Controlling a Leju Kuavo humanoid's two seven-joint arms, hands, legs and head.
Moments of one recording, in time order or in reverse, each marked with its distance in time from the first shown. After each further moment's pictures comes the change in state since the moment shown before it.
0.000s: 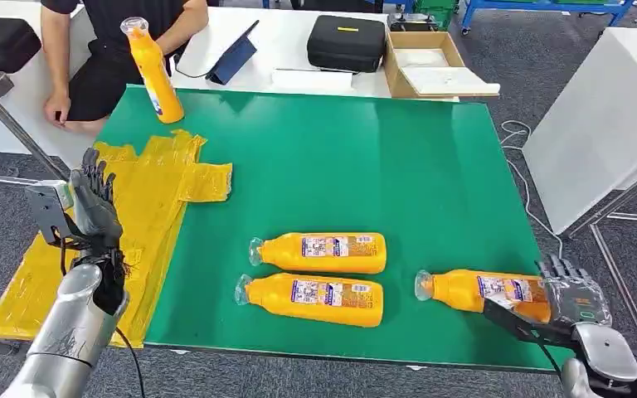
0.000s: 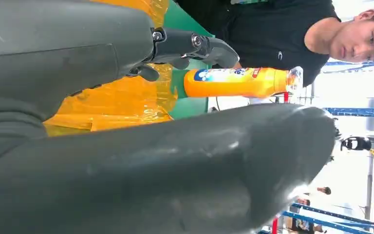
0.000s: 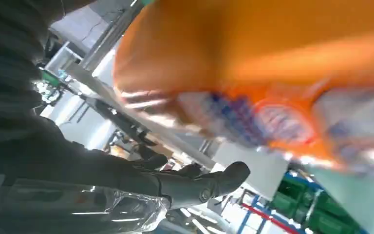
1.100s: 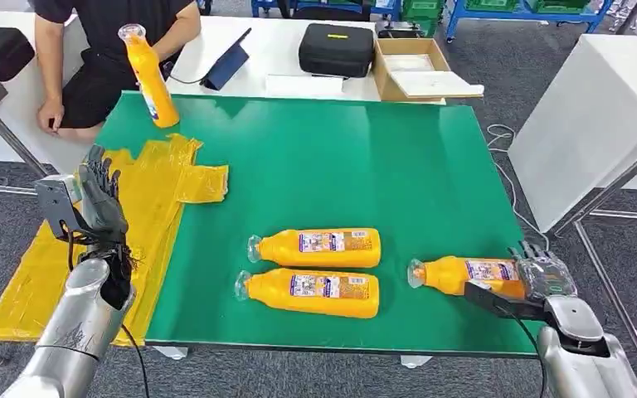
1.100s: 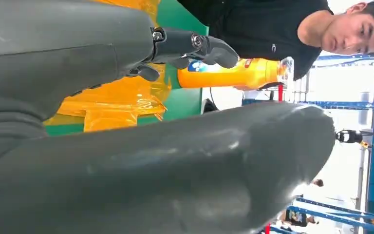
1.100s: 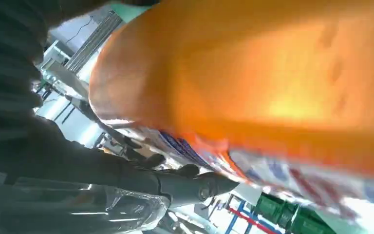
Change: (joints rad) left arm -0.026 -0.014 -0.014 0.026 -0.012 0.027 0.002; right arm -0.239 -0.002 0.158 0.406 -0.026 -0.085 -0.029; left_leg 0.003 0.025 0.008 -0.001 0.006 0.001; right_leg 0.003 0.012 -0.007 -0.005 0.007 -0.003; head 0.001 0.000
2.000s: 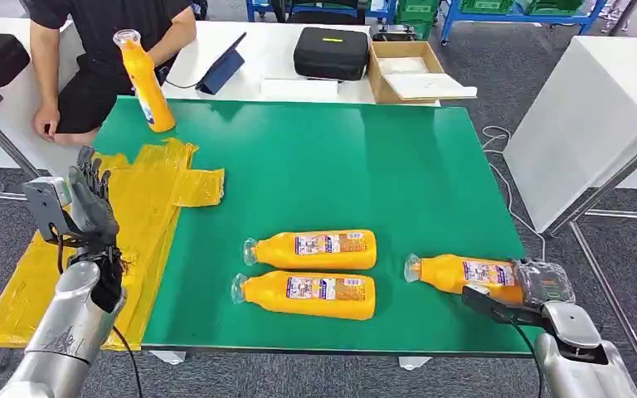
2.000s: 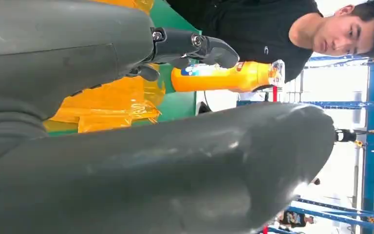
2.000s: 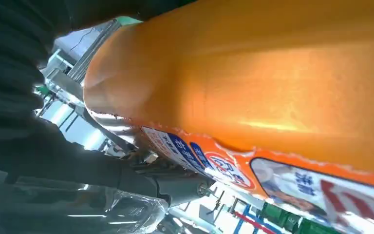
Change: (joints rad) left arm 0.022 0.037 0.004 -0.035 0.010 0.000 0.006; right arm 0.045 0.005 0.038 -0.037 -0.062 0.012 0.035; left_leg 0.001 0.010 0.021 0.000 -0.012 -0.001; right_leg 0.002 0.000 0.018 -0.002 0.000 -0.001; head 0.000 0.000
